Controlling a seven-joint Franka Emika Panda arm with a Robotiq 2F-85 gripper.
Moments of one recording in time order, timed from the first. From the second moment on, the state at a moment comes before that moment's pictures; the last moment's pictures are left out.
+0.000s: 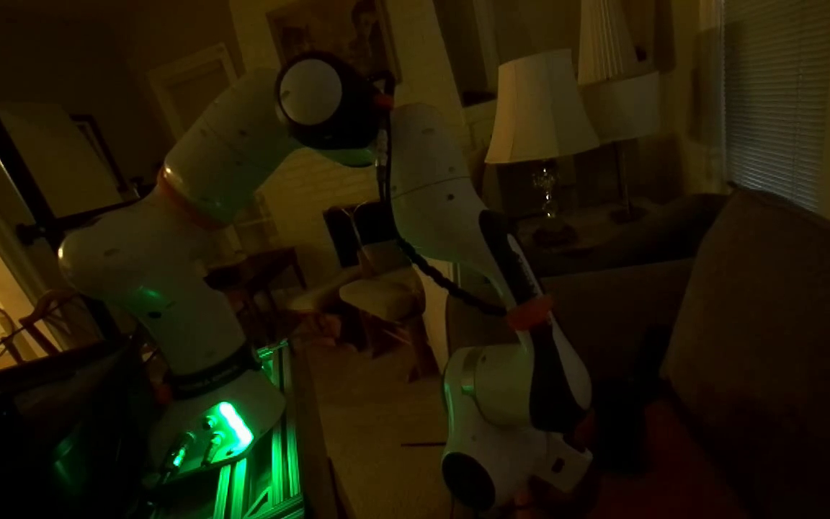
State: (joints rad) arm -0.26 1.03 -0.35 -2.05 2.07 1.75 -1.66
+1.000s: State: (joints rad) arm -0.30 0.99 -0.41 -2.10 2.08 1.71 -1.73
